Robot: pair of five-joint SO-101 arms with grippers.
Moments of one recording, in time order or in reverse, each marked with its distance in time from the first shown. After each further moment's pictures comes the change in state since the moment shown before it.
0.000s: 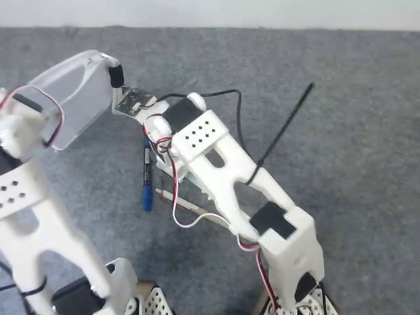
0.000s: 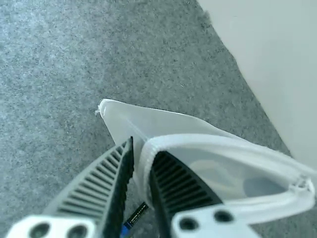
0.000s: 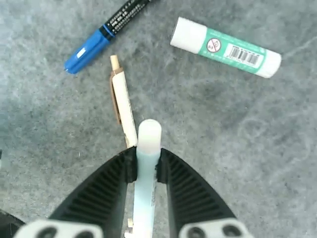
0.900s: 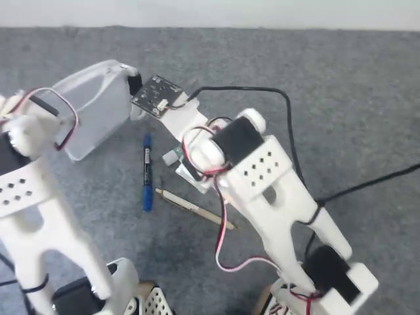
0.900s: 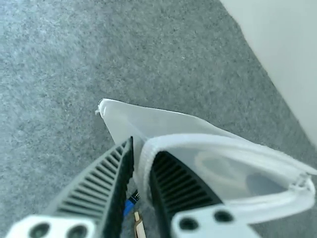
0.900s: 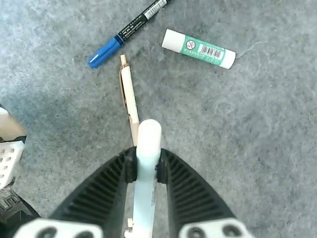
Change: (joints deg) left arm 3.7 0.0 0.0 4.8 -0.4; right arm 1.1 -31.4 17.2 -0.6 0.0
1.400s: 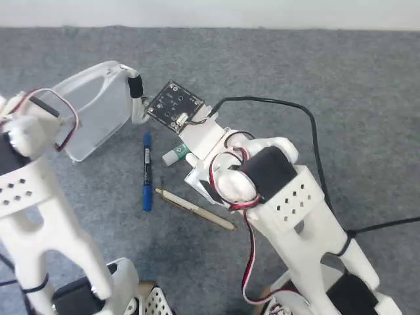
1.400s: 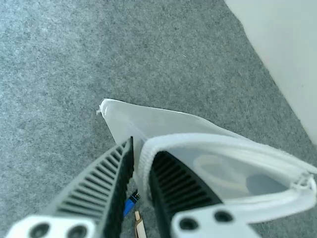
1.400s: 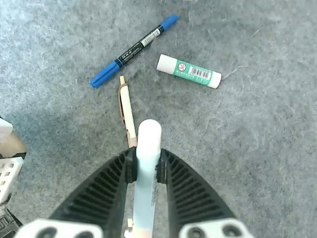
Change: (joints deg) left arm 0.0 0.0 0.0 0.4 0.0; right arm -0.1 -14.5 12.5 -8.1 -0.4
